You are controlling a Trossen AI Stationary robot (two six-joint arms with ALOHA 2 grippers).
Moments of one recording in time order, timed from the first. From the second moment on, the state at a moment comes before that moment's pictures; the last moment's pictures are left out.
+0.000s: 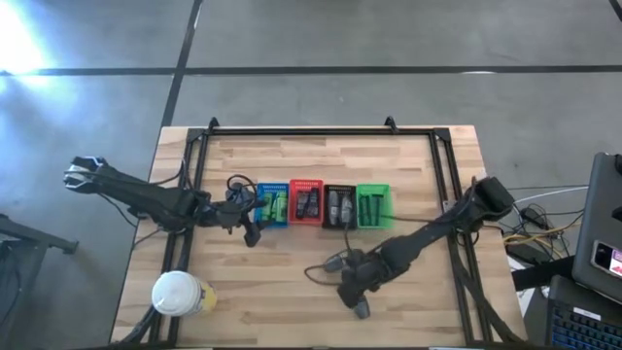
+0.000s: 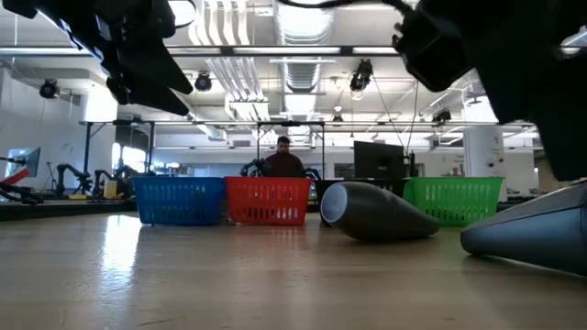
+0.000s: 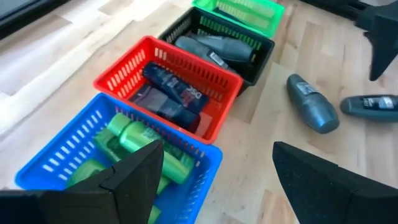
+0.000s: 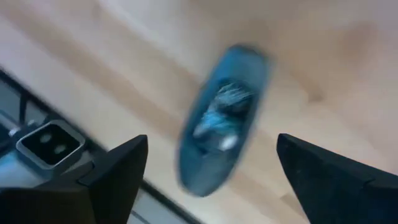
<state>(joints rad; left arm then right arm) -0.25 0.98 0.63 -0.31 -0.43 -0.57 0.49 1.82 1.25 -0.64 -0.16 1.53</state>
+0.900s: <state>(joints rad) -0.25 0.99 0.63 -0.31 -0.36 -0.60 0.56 2.06 1.50 -0.85 0.02 1.52</state>
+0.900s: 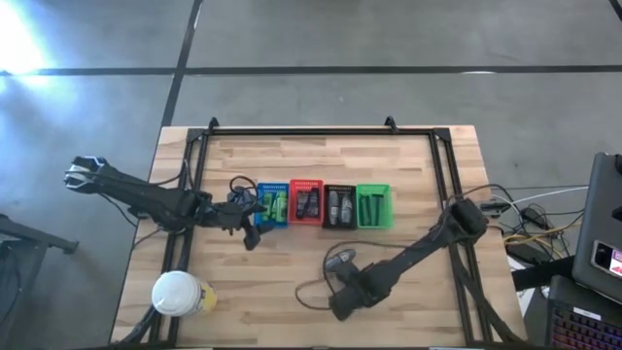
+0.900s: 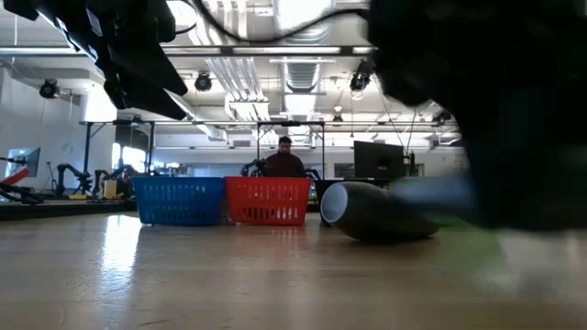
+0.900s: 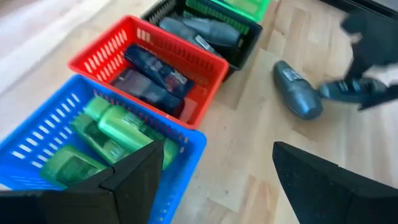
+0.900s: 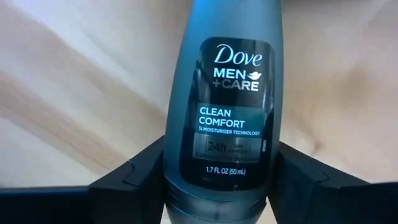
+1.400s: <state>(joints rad) -0.25 0.99 0.63 -0.31 -0.31 -0.57 0.22 1.74 1.48 -0.95 0.28 1.48</state>
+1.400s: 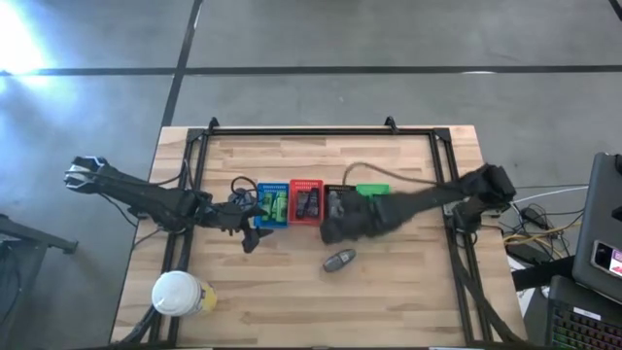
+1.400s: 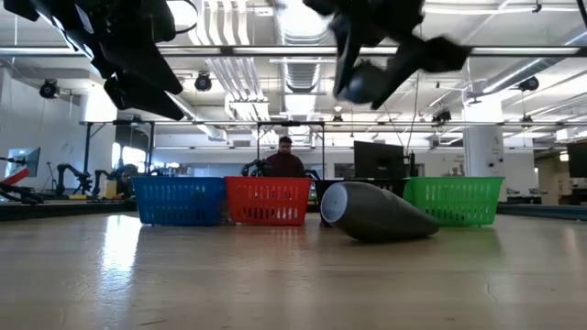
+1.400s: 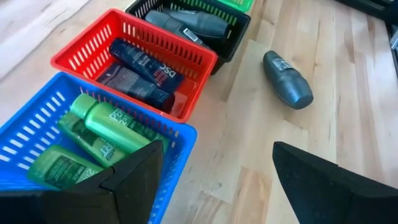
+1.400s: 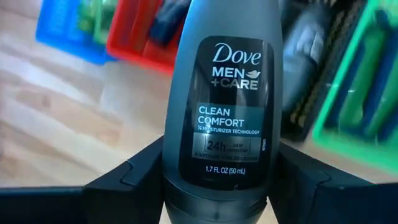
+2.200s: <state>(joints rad) -0.25 0.99 0.63 -0.32 -0.31 -0.47 0.02 1.81 1.35 -0.77 0.10 1.34</state>
